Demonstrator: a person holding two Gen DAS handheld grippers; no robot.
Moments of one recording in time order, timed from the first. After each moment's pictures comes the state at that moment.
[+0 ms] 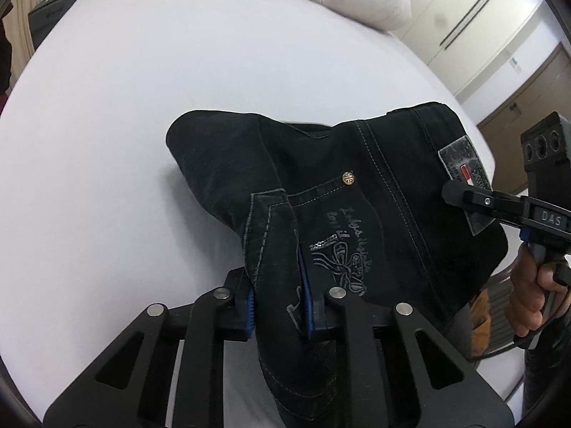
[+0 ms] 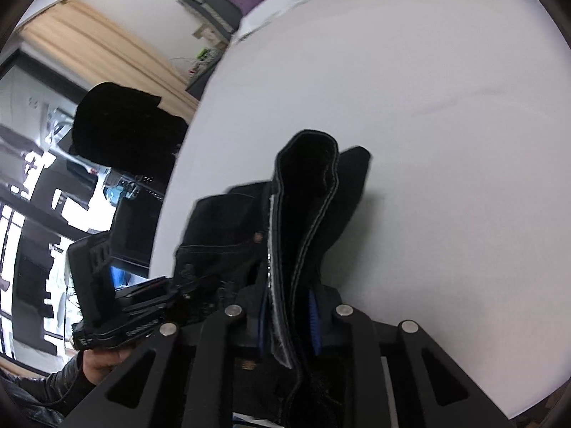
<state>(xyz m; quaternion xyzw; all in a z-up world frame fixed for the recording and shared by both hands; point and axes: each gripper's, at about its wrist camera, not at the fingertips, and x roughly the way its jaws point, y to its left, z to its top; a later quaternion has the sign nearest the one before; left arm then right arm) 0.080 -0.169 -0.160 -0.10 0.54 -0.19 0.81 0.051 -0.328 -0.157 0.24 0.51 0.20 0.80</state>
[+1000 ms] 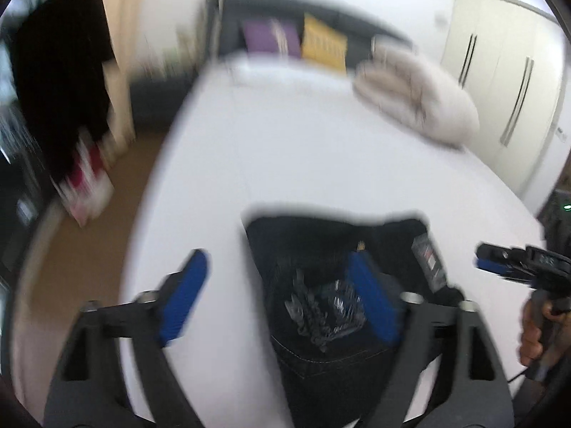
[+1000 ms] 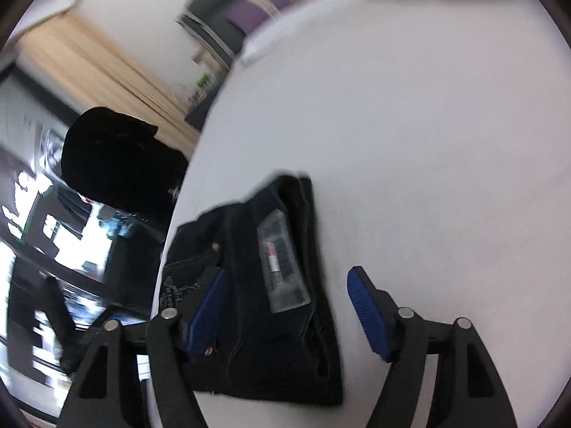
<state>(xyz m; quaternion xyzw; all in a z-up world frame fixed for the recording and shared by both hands) 0.084 0.033 -0.108 -0.08 0.31 0.00 0.95 0.128 -0.233 -0.158 0.22 0.42 0.15 0.87</state>
